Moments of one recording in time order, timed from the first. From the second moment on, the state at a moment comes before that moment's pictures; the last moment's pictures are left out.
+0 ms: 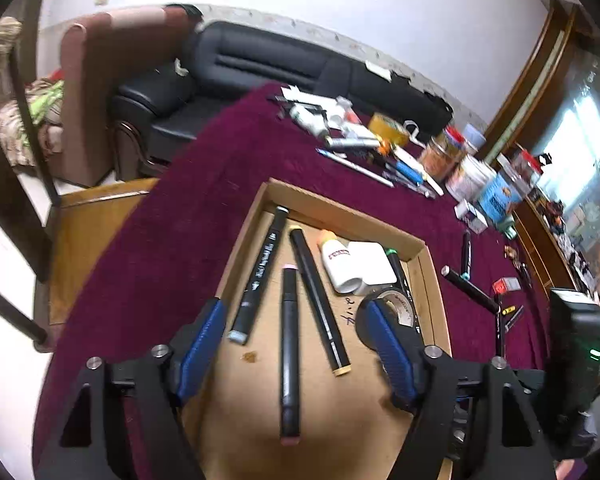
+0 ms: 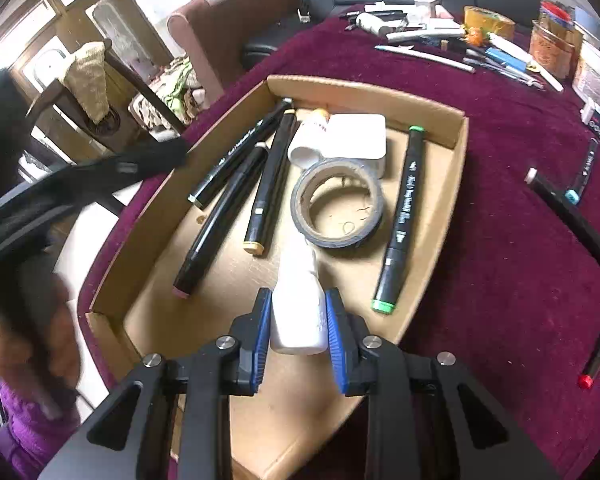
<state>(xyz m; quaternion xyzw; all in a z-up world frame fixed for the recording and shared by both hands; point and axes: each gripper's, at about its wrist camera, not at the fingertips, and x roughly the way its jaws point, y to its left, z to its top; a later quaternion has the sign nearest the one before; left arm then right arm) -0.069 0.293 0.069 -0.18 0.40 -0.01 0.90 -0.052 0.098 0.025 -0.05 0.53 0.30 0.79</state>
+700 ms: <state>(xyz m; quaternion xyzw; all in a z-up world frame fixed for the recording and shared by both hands) -0.116 0.285 0.079 -0.16 0.39 0.03 0.91 -0.049 0.065 0.046 -0.01 0.48 0.29 0.83</state>
